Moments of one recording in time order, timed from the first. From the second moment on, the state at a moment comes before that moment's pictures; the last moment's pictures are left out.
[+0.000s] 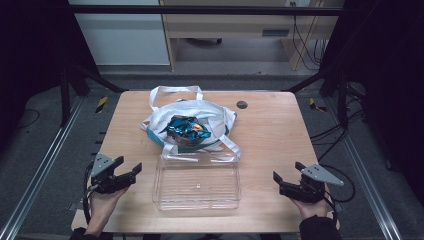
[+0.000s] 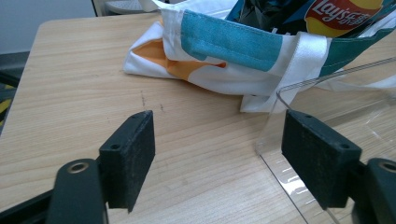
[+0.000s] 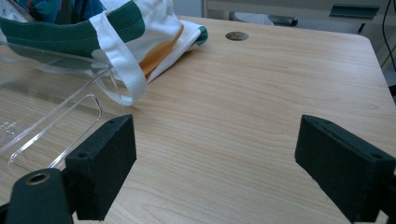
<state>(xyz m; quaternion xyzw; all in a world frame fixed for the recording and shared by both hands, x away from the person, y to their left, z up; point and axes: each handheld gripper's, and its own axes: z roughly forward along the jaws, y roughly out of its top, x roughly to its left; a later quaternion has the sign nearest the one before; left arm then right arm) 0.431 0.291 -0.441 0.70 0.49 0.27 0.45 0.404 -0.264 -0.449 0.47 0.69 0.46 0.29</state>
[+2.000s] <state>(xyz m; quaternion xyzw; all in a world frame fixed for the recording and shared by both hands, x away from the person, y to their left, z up) 0.436 0.260 -0.383 0.69 0.44 0.28 0.50 0.404 -0.261 -0.446 0.47 0.69 0.46 0.28</state>
